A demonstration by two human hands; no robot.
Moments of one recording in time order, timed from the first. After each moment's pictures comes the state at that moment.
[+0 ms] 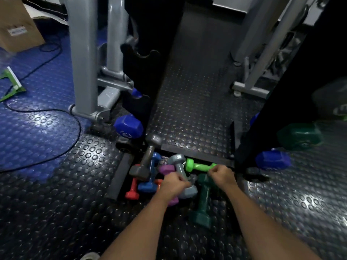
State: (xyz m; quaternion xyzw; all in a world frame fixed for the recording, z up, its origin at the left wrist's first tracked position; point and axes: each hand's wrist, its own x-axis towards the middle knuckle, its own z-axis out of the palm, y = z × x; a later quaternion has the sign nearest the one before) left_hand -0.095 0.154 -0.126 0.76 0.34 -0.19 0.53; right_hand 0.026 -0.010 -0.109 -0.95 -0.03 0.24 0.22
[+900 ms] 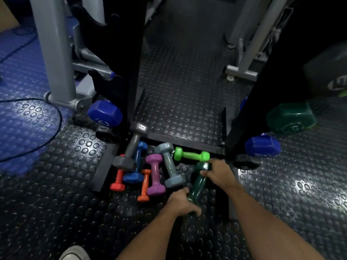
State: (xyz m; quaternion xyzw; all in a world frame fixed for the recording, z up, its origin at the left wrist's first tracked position) left_hand -0.116 0.060 -0.182 0.74 0.27 -0.33 0.52; right_hand 0.039 -0.061 -0.140 -0.95 -0.14 0.25 0.15
